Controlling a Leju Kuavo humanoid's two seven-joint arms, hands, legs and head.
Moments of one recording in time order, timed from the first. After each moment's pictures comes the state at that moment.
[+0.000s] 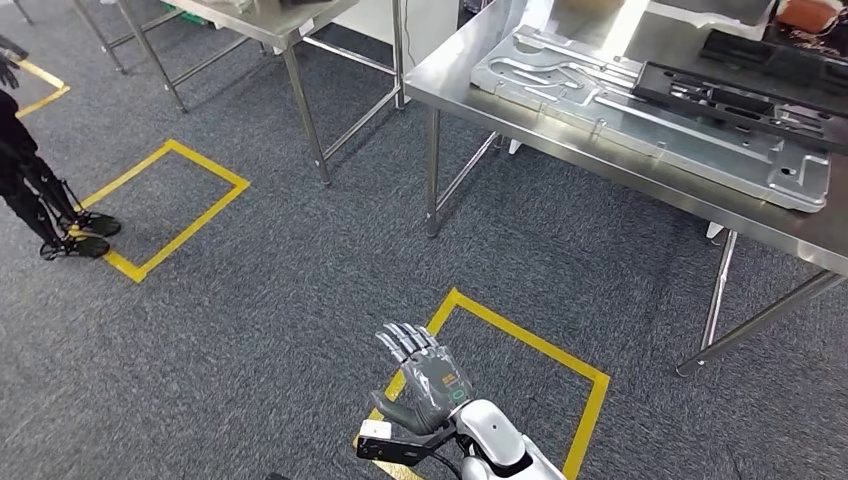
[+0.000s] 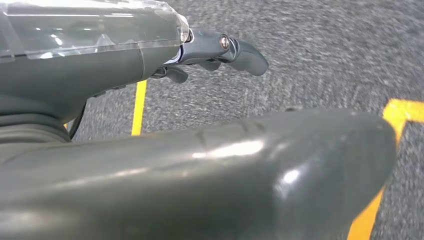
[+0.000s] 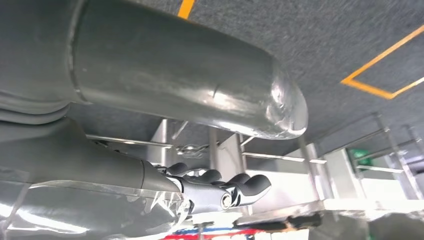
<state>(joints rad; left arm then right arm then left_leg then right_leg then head) -0.13 -0.20 0.83 -0.21 -1.30 0.10 -0.20 -0.19 0.11 0.56 -1.09 1.14 -0.39 -0.23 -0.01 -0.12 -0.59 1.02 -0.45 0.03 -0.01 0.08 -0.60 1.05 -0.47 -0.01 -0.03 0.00</state>
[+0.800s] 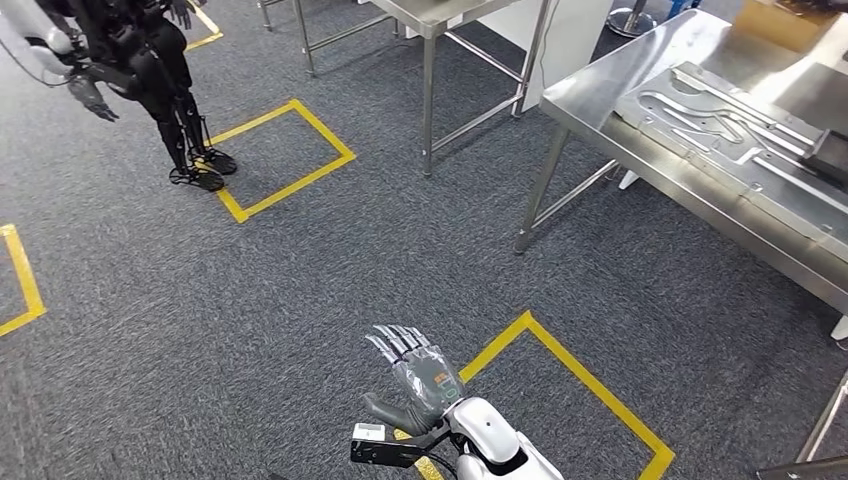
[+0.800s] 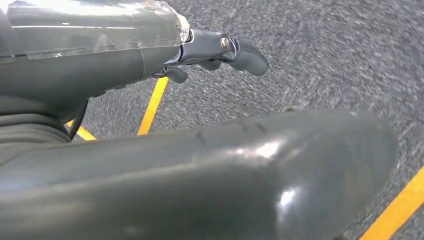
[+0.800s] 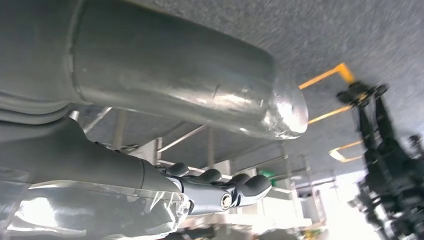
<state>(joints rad) -0.12 -0.20 0.83 -0.21 -1.30 0.10 -0.18 -0.20 0.11 0.58 -1.09 1.13 -0.36 -0.25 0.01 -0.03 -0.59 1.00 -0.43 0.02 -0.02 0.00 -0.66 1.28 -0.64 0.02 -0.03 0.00</state>
